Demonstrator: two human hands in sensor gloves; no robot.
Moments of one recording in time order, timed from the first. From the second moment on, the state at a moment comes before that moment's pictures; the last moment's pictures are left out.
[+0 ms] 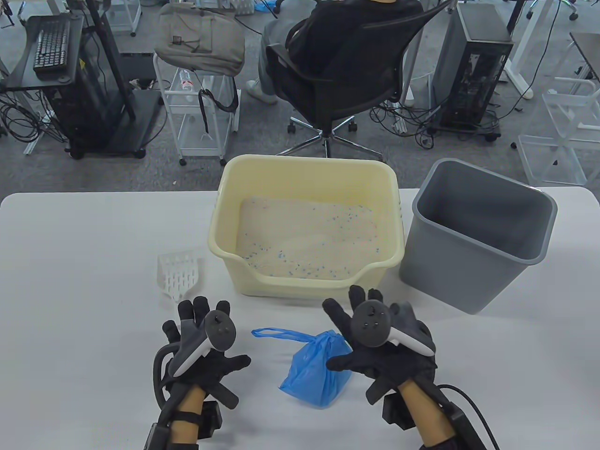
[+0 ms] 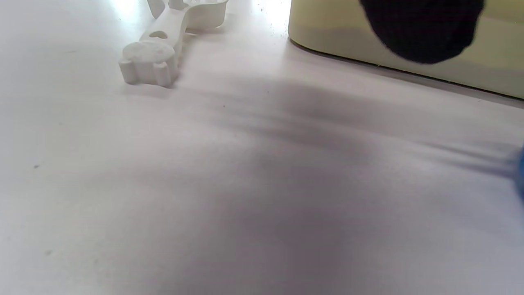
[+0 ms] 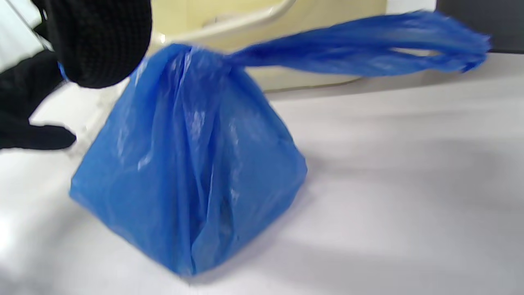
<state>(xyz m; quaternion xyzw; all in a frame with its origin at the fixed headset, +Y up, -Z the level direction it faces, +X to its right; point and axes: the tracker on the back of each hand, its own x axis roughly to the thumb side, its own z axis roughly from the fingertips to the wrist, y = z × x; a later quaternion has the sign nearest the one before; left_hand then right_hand) -0.188 -0.713 -0.304 -0.22 0.04 0.10 0.97 0.107 -0.657 -0.310 0.17 0.24 0.95 0.09</state>
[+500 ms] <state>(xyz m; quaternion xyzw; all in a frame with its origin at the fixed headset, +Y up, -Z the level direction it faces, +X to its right) -0.173 -0.716 -0.300 -0.23 0.00 0.10 0.97 0.098 -0.626 -0.315 0.14 0.16 0.98 0.02</state>
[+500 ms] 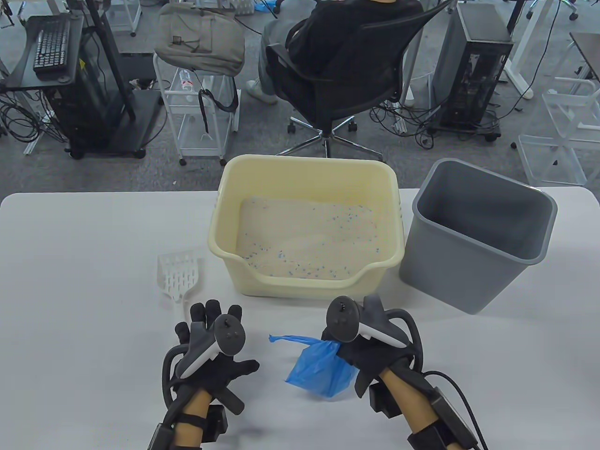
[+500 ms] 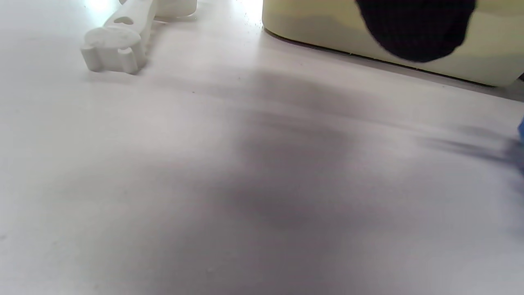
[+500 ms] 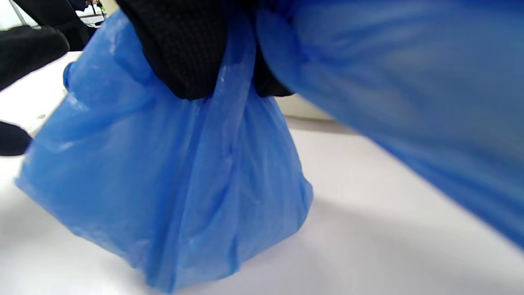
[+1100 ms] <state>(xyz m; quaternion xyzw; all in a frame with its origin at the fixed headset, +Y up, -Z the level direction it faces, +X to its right) -0.179 -0.711 -0.295 -0.21 0.01 0.12 0.97 0.204 -0.393 -0.362 -0.10 -0.14 0.98 0.04</state>
